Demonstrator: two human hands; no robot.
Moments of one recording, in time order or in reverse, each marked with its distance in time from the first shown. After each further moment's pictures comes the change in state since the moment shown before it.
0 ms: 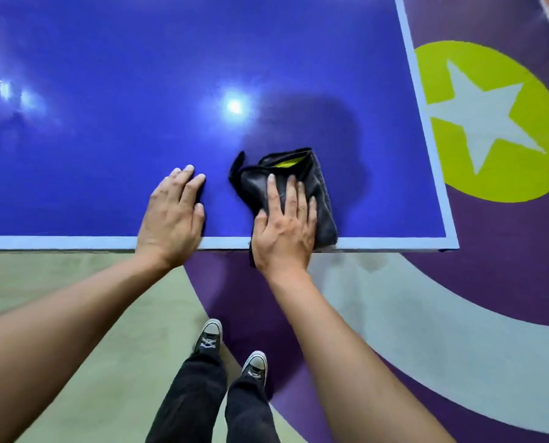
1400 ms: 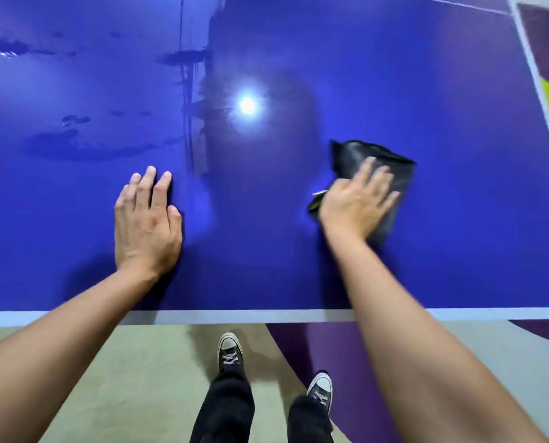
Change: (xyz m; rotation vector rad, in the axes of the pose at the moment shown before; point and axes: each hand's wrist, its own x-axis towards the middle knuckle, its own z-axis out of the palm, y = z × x) left_hand 0.031 -0.340 -0.093 0.022 0.059 -0.261; right_hand 0.143 -0.239 0.089 -0.076 0.126 0.487
